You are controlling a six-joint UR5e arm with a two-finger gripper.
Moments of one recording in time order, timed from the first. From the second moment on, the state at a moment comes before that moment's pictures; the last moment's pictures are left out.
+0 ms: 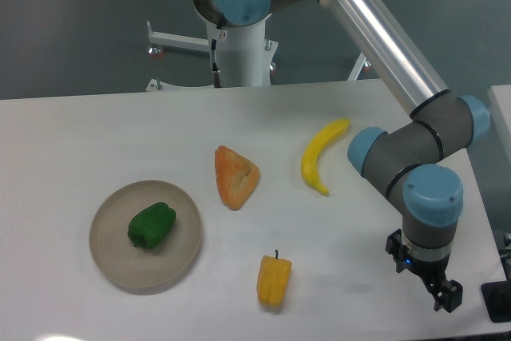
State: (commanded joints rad) arm 2.36 -2.55 -0.72 -1.14 1.62 1.51
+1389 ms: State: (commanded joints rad) arm 2.16 -2.13 -1.24 -1.14 1.29 0.71
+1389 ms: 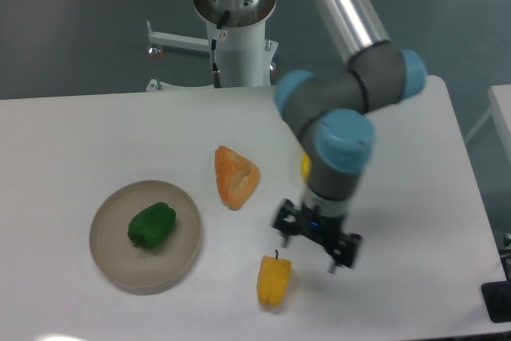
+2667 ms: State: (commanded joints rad) arm 2.03 -2.01 -1.54 -1.00 1.19 0.59
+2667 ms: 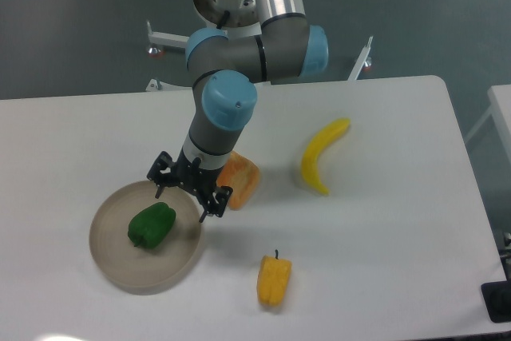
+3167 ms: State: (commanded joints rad) arm 2.01 -2.02 -1.56 -0.93 1.19 0.65
